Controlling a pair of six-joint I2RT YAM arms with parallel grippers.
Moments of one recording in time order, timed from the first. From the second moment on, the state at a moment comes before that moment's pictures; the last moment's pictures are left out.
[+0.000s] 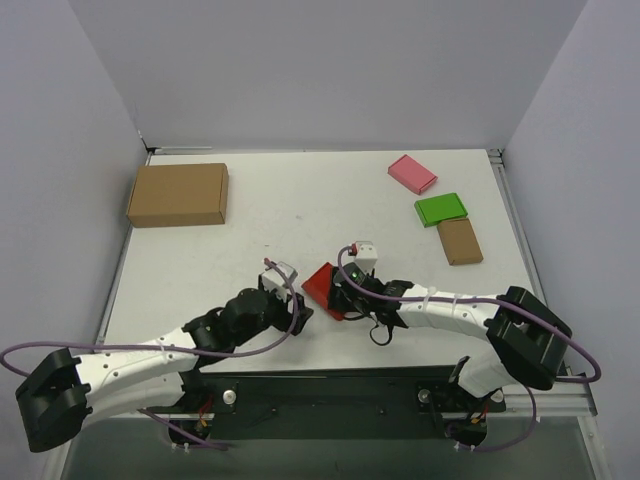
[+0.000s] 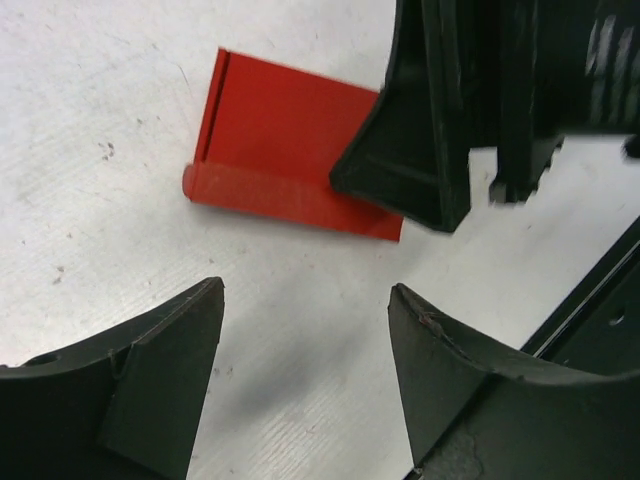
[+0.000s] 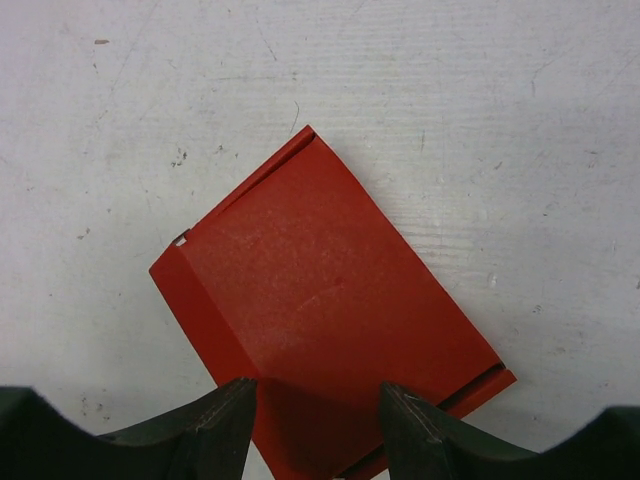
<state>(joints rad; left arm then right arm) -1.02 0.92 0.34 0.16 -0.22 -0.37 0.96 1.44 0.69 -0.11 0.37 0.79</state>
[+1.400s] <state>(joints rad) -0.59 1.28 0.72 0.03 0.09 -0.38 1.04 1.38 0.77 -0.20 0.45 0.31</state>
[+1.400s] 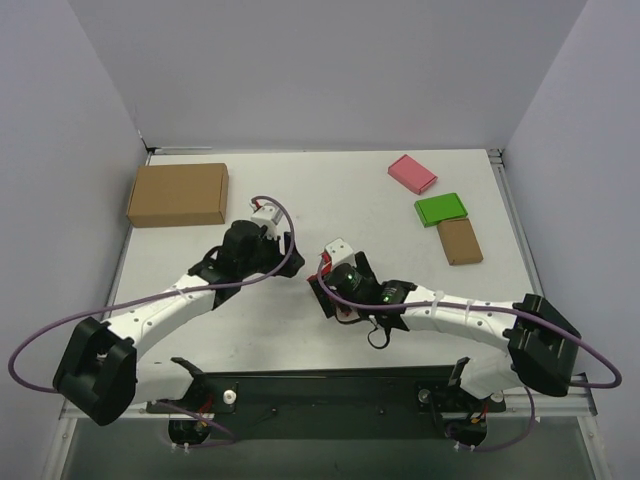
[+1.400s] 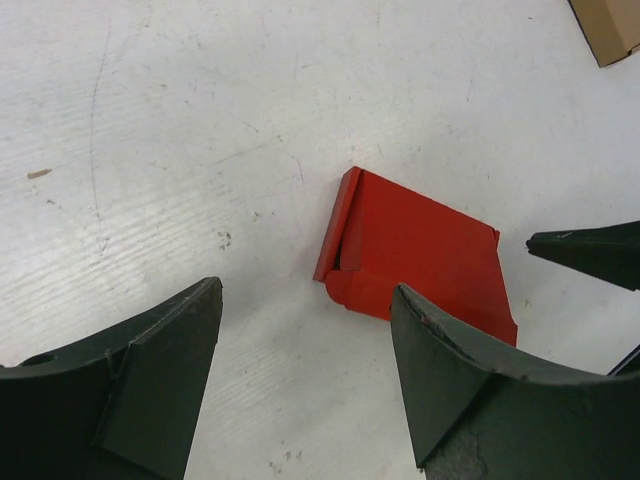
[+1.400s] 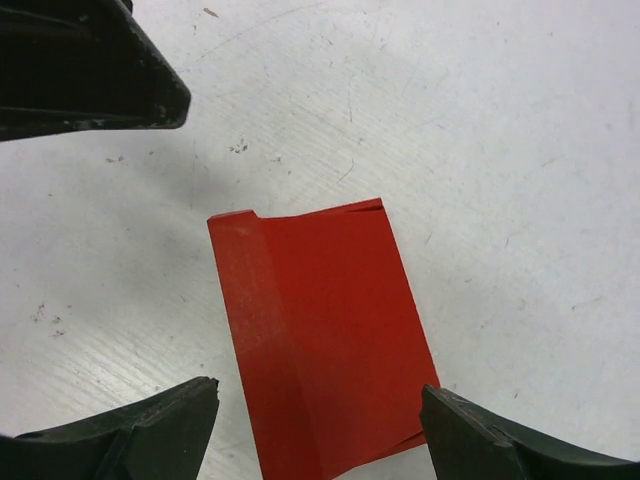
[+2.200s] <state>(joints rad) -0.31 1.15 0.91 -0.34 0.31 -0.28 1.12 1.78 1.03 -0.34 0.61 0.10</state>
